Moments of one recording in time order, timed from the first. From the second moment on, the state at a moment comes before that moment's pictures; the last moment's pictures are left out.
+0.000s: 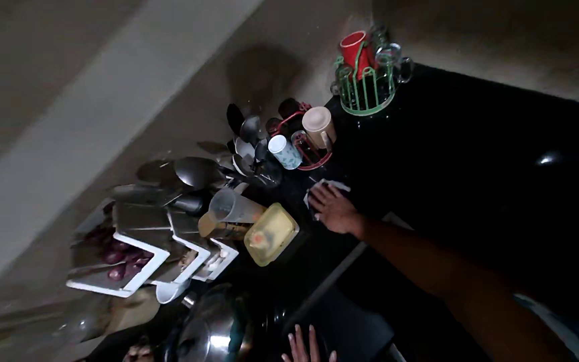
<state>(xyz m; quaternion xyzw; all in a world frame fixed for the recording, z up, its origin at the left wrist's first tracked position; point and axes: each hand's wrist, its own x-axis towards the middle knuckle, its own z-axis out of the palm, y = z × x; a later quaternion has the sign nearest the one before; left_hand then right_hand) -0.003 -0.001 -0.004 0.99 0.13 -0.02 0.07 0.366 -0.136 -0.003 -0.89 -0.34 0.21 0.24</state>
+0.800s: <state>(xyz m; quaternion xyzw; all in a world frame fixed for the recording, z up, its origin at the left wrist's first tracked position) -0.004 -0.003 -0.005 0.99 0.13 -0.01 0.06 0.413 -0.152 -0.034 -0.94 -0.19 -0.02 0.29</state>
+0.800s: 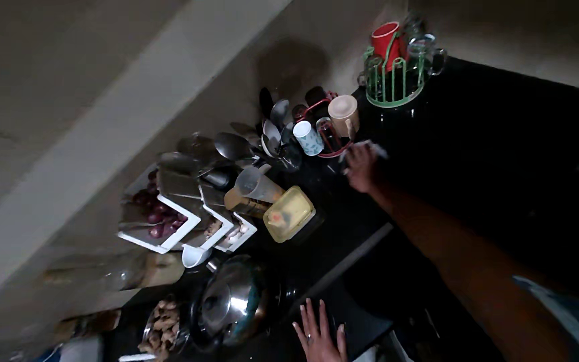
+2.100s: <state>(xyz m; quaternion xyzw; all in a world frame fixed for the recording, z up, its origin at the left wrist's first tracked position) -0.011 0.003 -0.021 0.99 0.09 0.03 0.06 0.275 -0.451 -0.036 -0.98 0.00 0.00 0.21</state>
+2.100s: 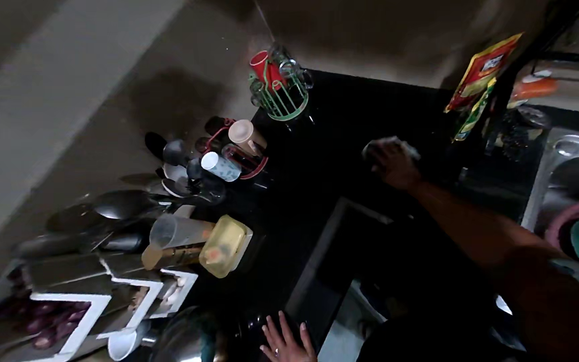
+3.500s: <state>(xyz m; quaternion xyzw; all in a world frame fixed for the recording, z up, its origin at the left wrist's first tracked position) -0.012 0.000 -0.018 0.99 0.09 0.04 0.08 -0.023 -0.410 0.000 -0.95 -0.13 0.14 0.23</state>
